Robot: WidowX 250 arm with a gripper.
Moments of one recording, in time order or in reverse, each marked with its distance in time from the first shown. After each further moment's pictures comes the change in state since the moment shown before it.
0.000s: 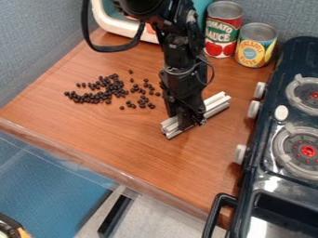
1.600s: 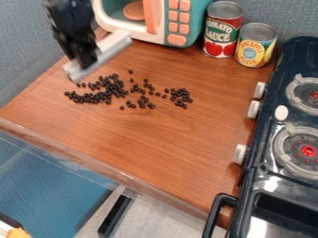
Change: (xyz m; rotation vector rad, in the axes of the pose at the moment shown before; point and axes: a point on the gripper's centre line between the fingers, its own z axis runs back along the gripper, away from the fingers) arm -0.085 0.134 0.093 0.067 -0.094 0.266
